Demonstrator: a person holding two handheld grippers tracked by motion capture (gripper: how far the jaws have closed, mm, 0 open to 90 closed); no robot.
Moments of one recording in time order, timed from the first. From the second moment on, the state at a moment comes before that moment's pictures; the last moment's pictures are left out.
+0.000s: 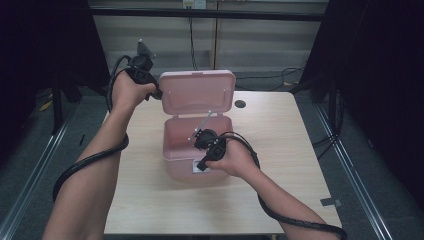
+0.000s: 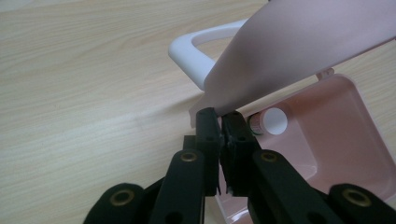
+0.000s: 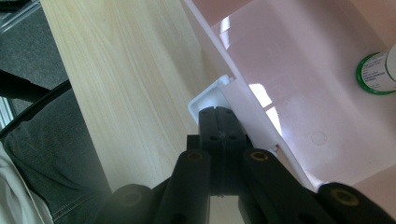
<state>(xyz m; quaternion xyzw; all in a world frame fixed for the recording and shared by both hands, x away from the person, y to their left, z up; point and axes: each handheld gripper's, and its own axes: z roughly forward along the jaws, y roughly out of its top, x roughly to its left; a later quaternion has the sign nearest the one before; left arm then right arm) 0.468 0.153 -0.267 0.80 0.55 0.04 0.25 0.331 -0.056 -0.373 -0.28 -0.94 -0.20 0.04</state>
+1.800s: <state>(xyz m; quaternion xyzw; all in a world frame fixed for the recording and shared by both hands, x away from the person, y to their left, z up) 0.458 0.142 -0.270 0.81 0.53 0.09 0.25 0.336 -0.054 -0.375 -0.28 -0.94 -0.21 0.04</state>
